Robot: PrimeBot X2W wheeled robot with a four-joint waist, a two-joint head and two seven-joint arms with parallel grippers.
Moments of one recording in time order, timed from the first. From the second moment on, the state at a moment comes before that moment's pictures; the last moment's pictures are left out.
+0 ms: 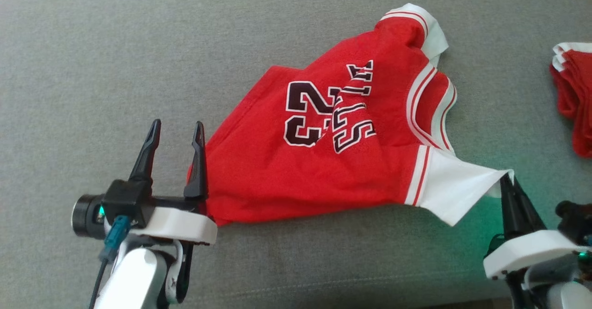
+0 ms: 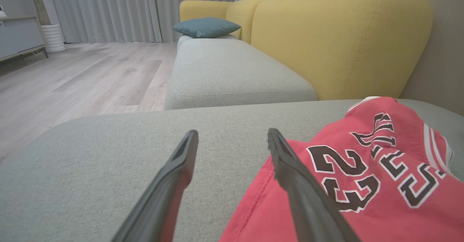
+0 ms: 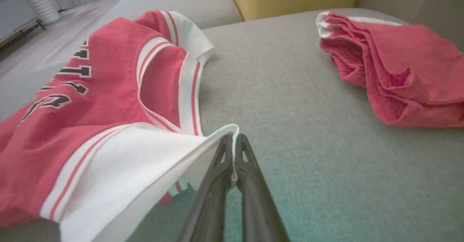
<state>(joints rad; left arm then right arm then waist) -0.14 0.23 -0.41 0.02 -0.27 0.28 -0.25 0.07 -0.05 -0.11 0.05 0.21 0.13 0.07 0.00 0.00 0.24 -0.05</state>
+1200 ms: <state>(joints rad) -0.04 0.25 -0.41 0.04 -0.28 0.29 -0.25 0.12 -0.08 0.06 -0.20 0.18 0.13 0.00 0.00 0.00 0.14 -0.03</state>
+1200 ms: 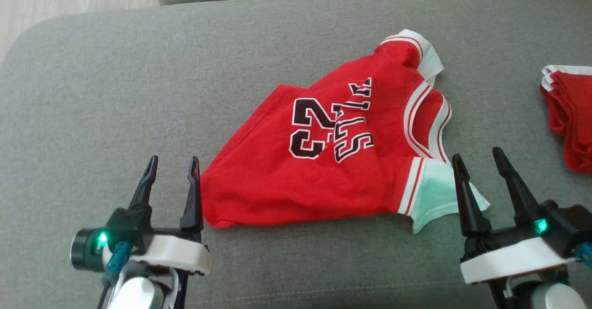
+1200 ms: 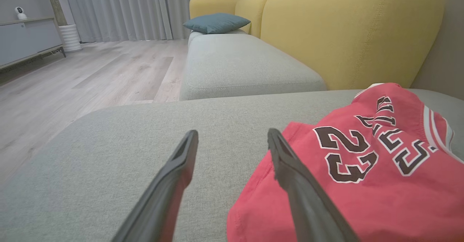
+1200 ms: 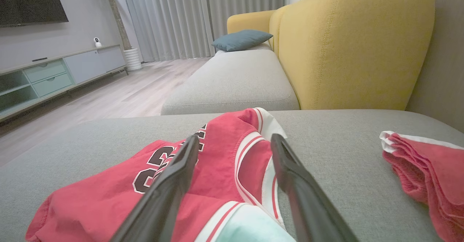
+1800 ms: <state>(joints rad) -0.02 0.22 -0.46 0.12 -0.38 0.27 -0.09 0.11 -0.08 0.07 -0.18 0.20 0.13 0.00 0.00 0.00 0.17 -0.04</state>
